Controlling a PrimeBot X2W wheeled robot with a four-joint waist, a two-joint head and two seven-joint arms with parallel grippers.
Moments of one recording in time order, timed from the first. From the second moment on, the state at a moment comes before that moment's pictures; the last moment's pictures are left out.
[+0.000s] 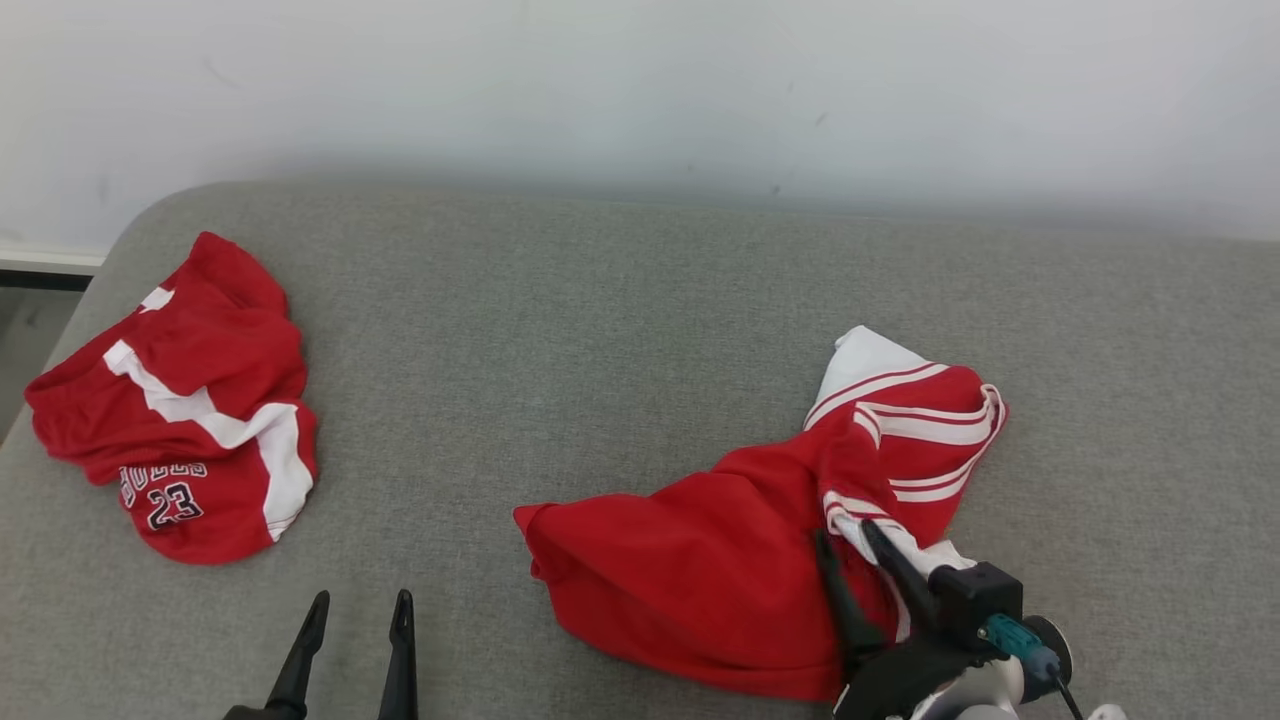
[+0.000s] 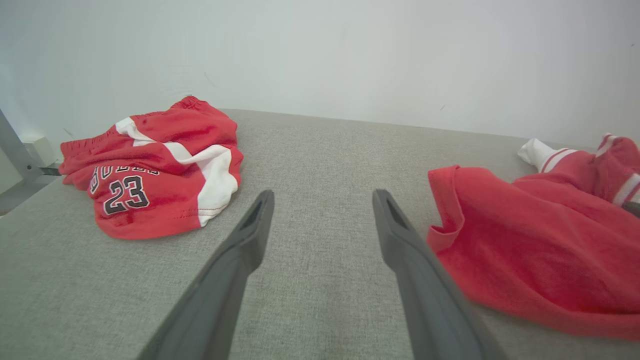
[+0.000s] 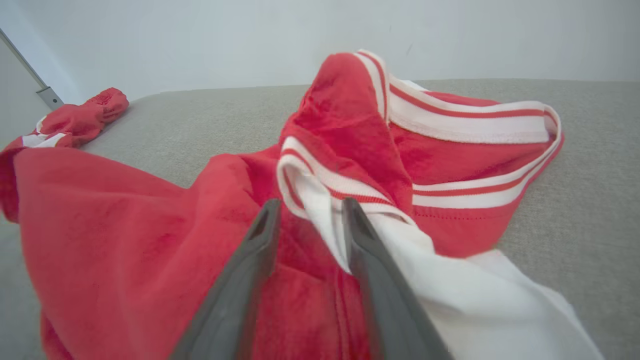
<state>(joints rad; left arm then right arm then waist) 0.04 0.05 -0.02 0.16 -0.14 -0.13 -0.26 -0.26 -0.05 0.21 0.63 0.19 0.13 -0.26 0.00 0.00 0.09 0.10</state>
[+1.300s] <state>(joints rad) 0.07 0.05 -0.03 0.17 -0.16 -0.13 -0.26 -0.16 -0.06 -0.05 0.57 0.28 0.13 -0.26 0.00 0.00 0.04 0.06</state>
